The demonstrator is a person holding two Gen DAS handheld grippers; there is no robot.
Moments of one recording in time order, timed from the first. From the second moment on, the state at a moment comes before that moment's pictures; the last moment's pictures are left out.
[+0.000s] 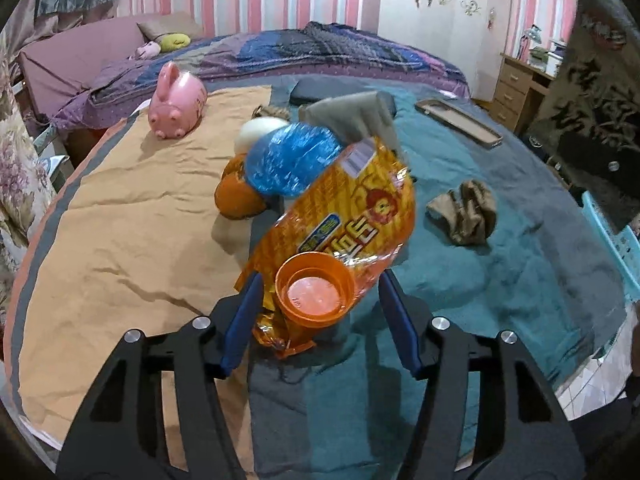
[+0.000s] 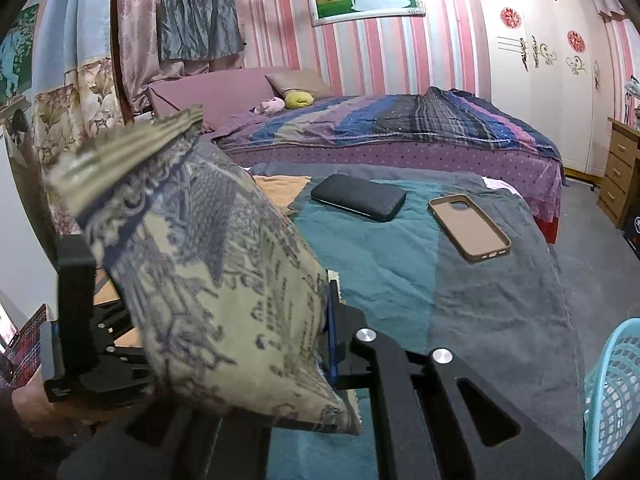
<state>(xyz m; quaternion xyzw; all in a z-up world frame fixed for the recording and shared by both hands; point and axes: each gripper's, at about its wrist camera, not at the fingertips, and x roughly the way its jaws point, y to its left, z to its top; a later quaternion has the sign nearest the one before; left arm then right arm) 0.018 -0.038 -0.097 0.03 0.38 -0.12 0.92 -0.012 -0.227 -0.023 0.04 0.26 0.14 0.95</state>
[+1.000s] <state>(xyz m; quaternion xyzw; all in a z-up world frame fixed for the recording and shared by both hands) 0.003 -0.087 -0.003 0.02 0.27 -0.14 0.95 -0.023 -0.294 0.023 0.10 0.23 0.06 0.97</state>
